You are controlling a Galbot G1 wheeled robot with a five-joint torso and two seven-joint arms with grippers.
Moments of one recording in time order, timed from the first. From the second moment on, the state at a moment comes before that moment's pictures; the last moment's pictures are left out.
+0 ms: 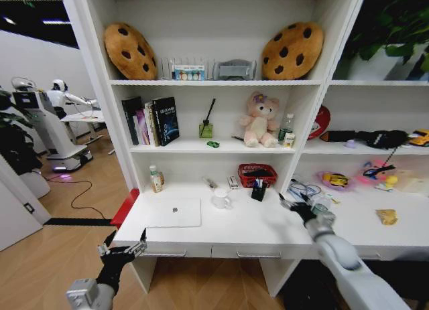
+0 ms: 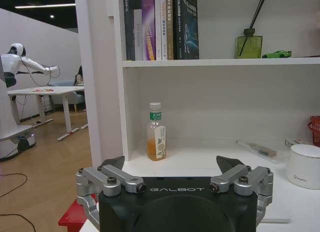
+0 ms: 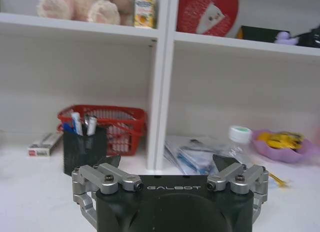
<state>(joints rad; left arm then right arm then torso) 1.95 -1.24 -0.67 -2.49 -0.35 0.23 -0.25 -1.53 0.94 0.88 1.82 0.60 -0.14 0.00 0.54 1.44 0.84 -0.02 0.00</state>
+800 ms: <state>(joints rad) 1.95 -1.24 -0.67 -2.49 -0.35 0.23 -0.25 -1.83 1.24 1.11 2.01 0.73 0.00 -0.02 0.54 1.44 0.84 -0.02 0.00</state>
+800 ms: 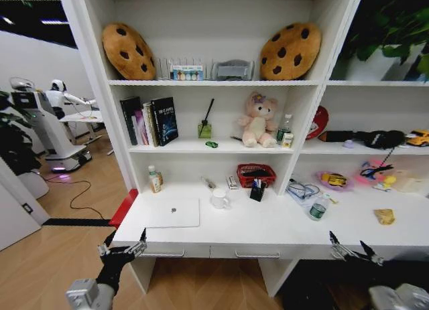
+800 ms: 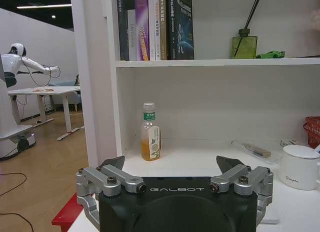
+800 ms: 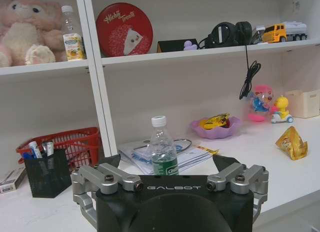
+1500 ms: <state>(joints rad) 1.95 -1.24 -0.67 -2.49 -0.35 0.23 -0.25 -1.80 1.27 0.99 2.02 0.67 0.03 -0.06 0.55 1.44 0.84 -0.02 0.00</state>
